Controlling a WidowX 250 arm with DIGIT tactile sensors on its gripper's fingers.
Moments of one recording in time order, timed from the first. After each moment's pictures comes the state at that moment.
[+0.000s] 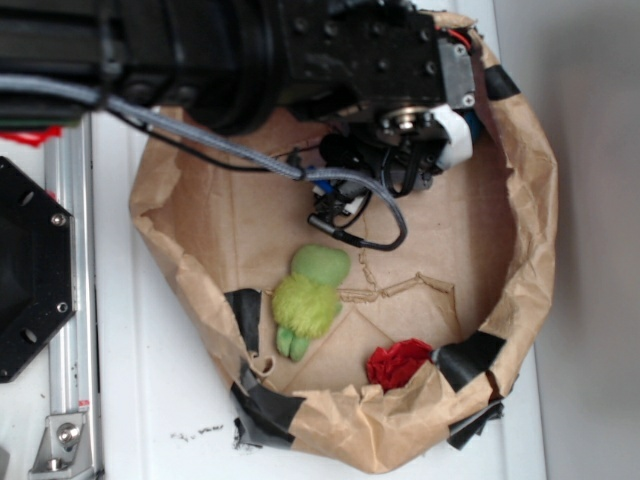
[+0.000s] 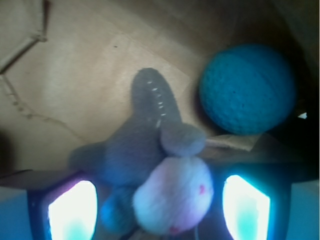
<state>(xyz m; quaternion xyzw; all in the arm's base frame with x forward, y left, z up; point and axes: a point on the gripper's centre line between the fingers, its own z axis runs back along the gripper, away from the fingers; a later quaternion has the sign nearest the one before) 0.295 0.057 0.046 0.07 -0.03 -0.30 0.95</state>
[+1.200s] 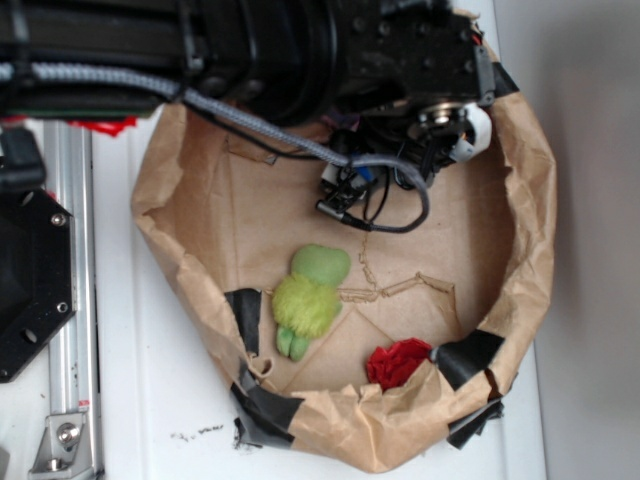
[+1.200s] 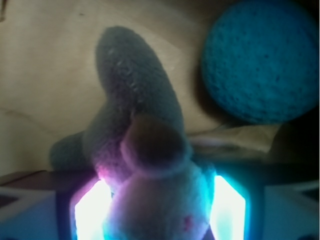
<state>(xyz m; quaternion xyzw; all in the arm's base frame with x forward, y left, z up) 0.290 0.060 0.039 0.04 0.03 -0.28 0.96</state>
